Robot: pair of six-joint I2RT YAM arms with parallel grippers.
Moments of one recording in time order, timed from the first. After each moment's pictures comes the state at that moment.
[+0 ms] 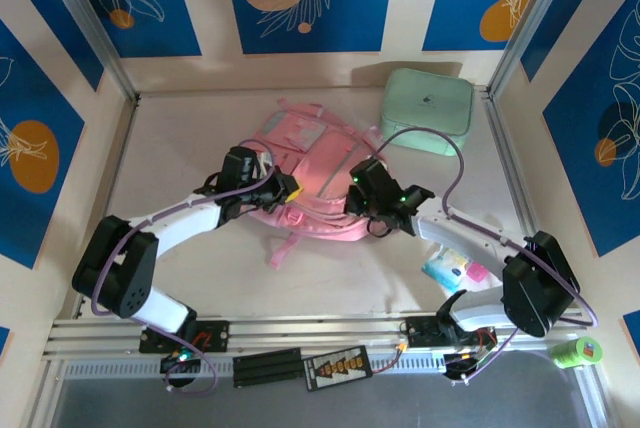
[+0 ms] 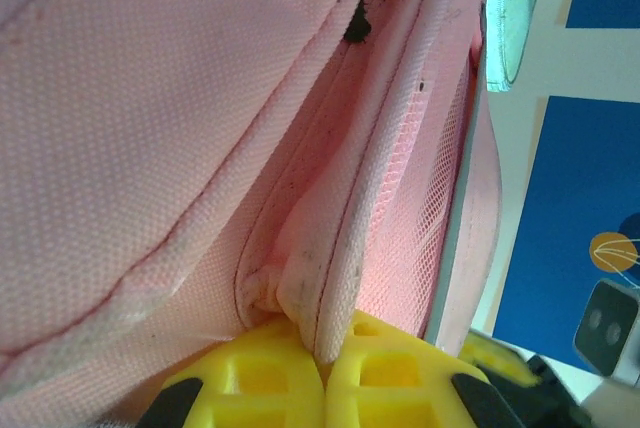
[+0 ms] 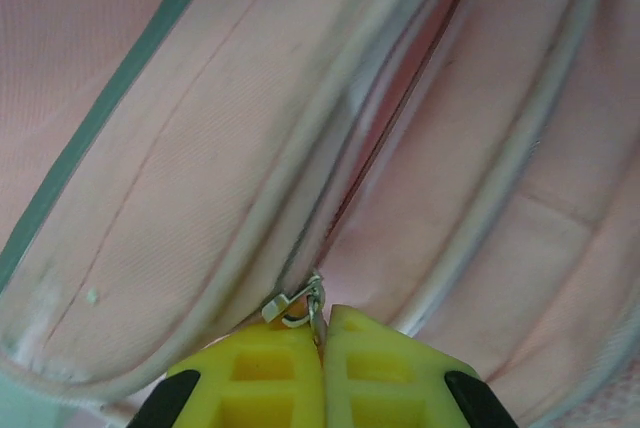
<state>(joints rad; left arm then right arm) -0.47 1.50 0.80 0.08 0.51 -1.14 0.69 1.34 0.88 -0.45 0.14 0.73</state>
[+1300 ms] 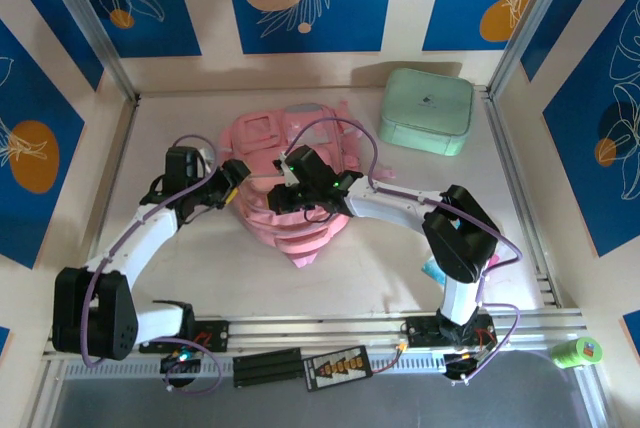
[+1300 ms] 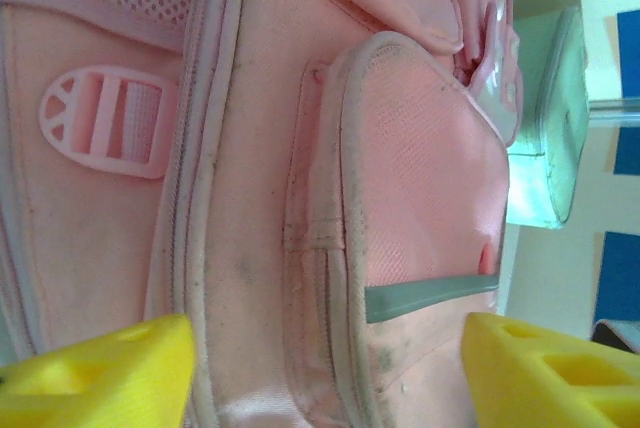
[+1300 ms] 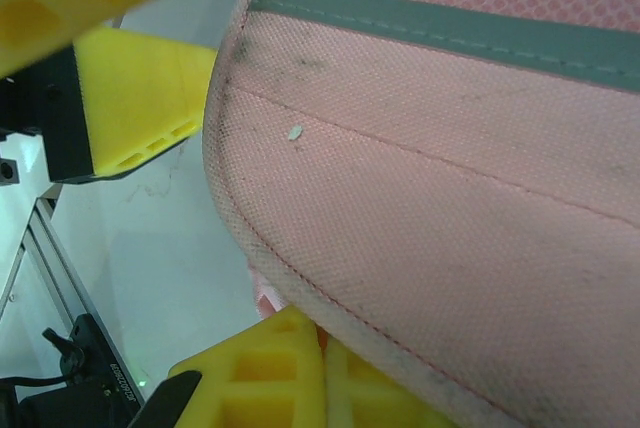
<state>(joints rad) -0.15 1.24 0.75 -0.23 0.44 -0.93 0.88 1.81 1.27 -0.20 -0.29 0.62</state>
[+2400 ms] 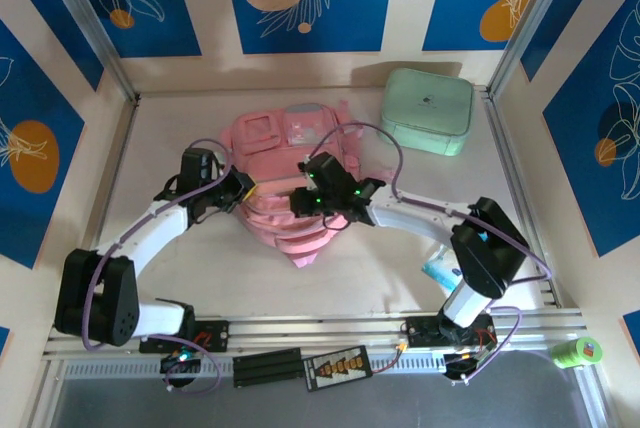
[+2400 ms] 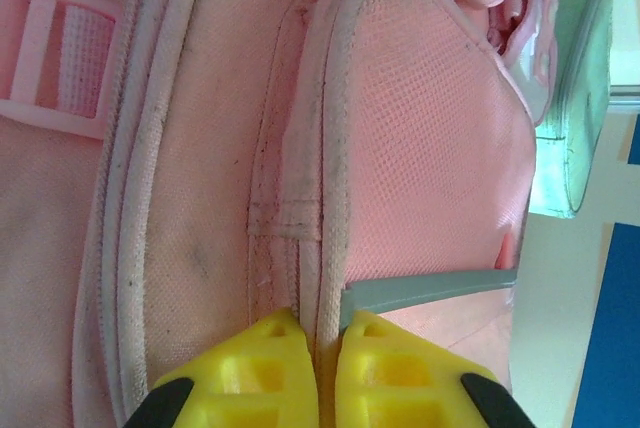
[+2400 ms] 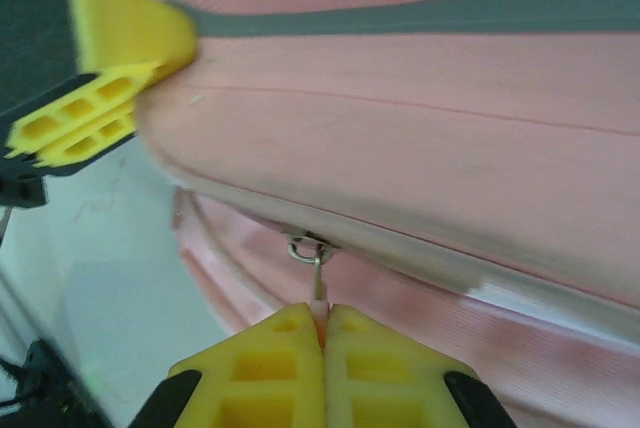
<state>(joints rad) -0.21 1.32 0.74 -0.17 0.41 -0.99 0.83 1.61 1.07 -0.24 -0.13 0.67</state>
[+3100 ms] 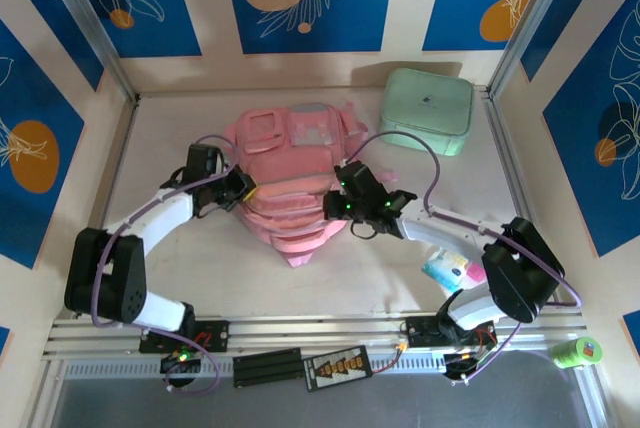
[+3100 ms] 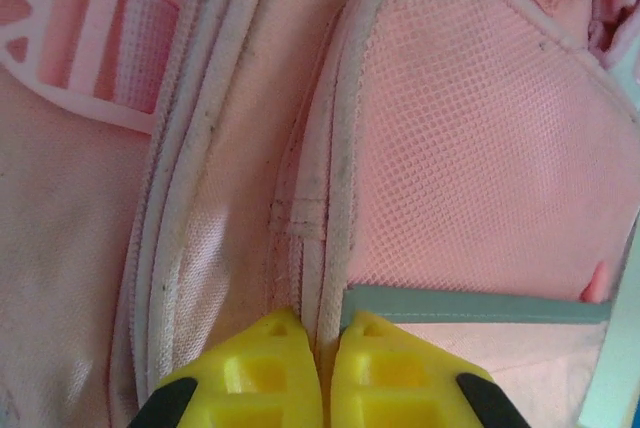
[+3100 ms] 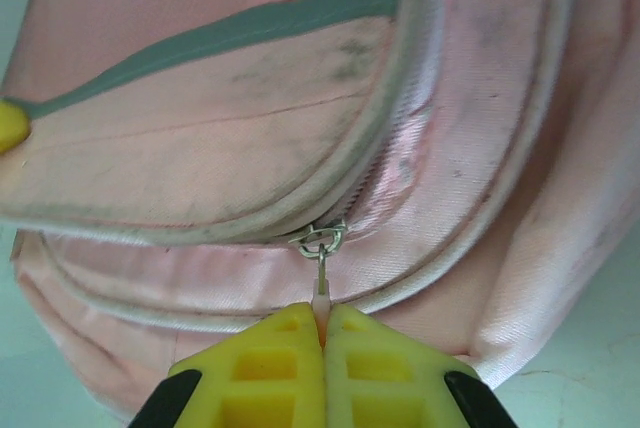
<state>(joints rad) -0.20 1.45 0.84 -0.25 0.40 -0.88 0.78 1.44 0.86 -0.19 -0.03 0.68</state>
